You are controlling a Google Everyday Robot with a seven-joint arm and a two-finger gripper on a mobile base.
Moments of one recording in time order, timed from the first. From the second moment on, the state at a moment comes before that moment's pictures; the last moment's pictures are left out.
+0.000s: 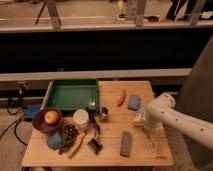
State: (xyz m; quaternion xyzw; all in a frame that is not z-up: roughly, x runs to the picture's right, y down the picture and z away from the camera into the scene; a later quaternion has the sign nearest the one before) arm 0.230 0.223 0.816 -0.23 -0.18 -0.49 0.82
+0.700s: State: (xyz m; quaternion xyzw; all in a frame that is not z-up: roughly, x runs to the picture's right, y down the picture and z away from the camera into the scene) arm 0.235 0.234 0.823 -0.24 -0.21 -0.53 0.78
